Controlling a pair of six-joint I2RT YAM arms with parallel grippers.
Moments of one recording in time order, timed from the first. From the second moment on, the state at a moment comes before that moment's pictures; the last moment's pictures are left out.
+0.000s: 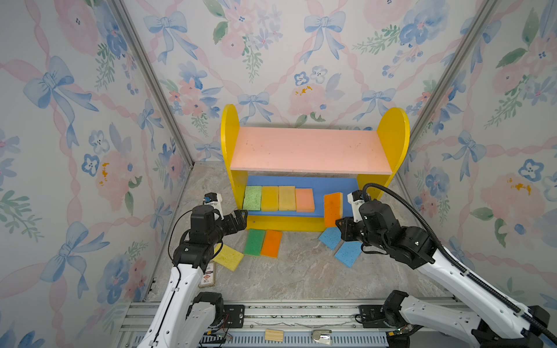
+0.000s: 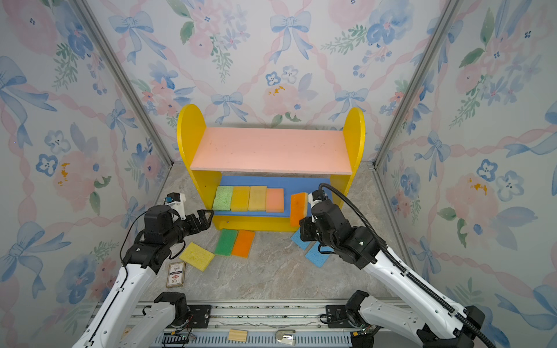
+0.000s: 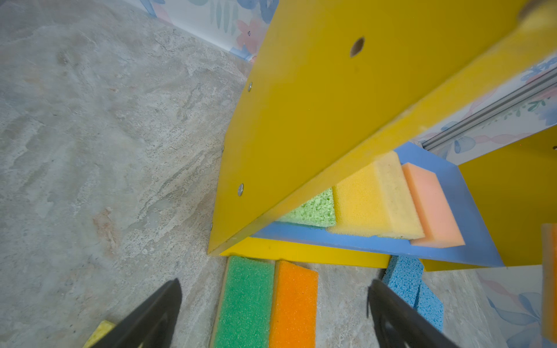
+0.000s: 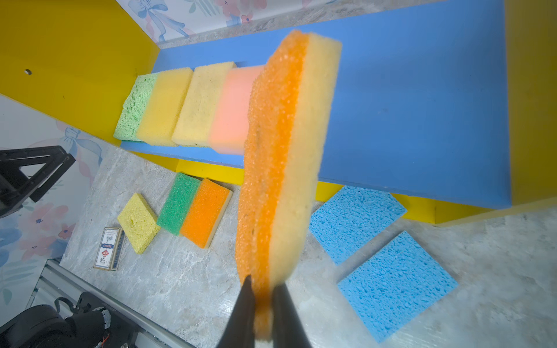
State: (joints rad) left arm -0.07 0.80 0.70 -0.45 0.23 -0.42; right arm 0.76 1.00 1.09 -0.79 0.15 0.58
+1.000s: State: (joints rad) left arm -0.12 0.76 0.62 -0.42 0.28 -0.41; right arm 0.58 1.27 1.13 -0.64 0.05 0.48
